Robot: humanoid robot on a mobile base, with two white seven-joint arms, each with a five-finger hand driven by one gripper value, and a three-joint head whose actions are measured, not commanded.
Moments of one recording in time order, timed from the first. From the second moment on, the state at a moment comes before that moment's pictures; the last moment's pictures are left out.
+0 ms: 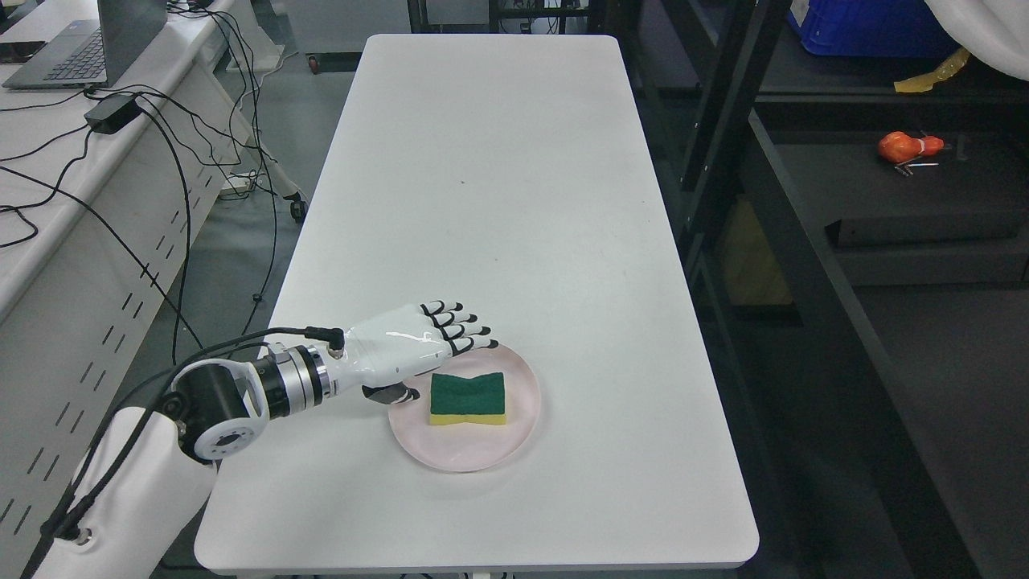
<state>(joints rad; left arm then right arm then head) -0.54 0.43 -0.38 -1.49 -0.91 -0.65 -0.44 -0.07 0.00 -0.21 0.00 -0.11 0.08 -0.07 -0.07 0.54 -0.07</state>
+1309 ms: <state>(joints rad) -0.53 0.35 -0.37 -1.44 -0.84 -0.71 -0.53 -0.07 0.00 -0.21 0.00 -0.11 0.08 -0.07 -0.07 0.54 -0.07</state>
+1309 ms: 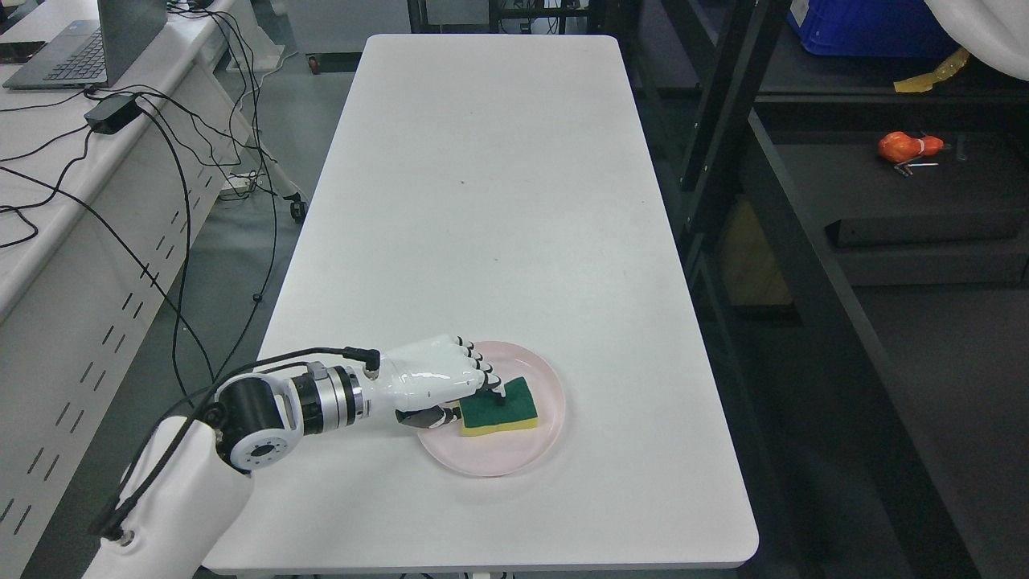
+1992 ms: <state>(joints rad) -0.53 0.34 -0.19 -1.46 -0.72 -0.78 -0.54 -0.07 0.00 -0.21 0.00 -0.11 0.08 -0.07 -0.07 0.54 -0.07</state>
